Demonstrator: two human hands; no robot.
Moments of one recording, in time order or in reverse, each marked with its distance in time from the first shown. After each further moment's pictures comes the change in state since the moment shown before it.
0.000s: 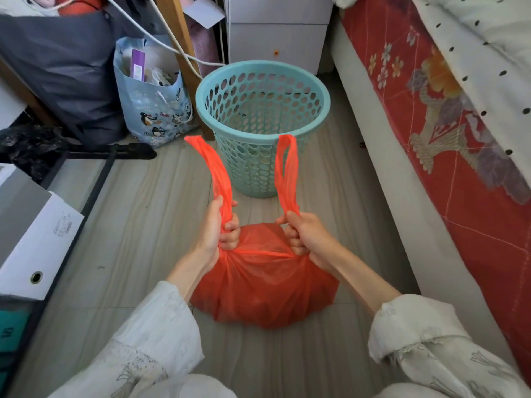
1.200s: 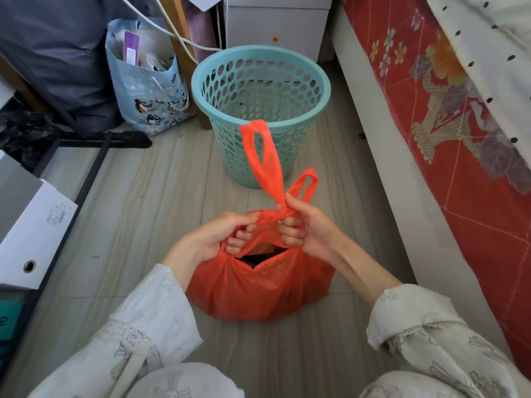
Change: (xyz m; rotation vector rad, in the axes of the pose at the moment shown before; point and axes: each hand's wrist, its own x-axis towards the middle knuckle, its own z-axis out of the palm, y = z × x) left_hand -0.003 -0.005 0.004 0.455 -0.278 -0.371; right_hand 0.003 0.003 -0.012 0.399 -0.407 0.081
